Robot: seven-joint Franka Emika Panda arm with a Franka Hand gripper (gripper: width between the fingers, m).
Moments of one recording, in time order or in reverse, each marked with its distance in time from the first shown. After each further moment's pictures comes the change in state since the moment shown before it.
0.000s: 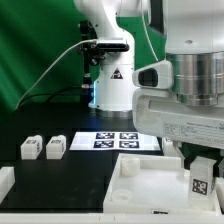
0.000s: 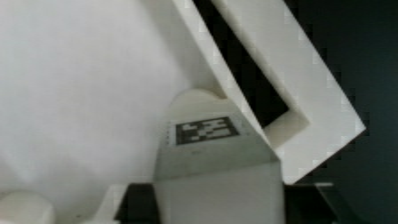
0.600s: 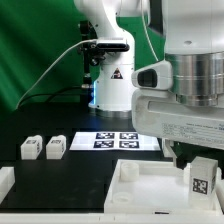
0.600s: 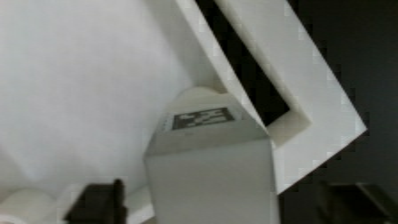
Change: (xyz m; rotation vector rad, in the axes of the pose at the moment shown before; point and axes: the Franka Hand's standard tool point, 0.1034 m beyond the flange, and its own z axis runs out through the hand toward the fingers) arm 0.000 0.000 0.000 0.001 0.000 -0.006
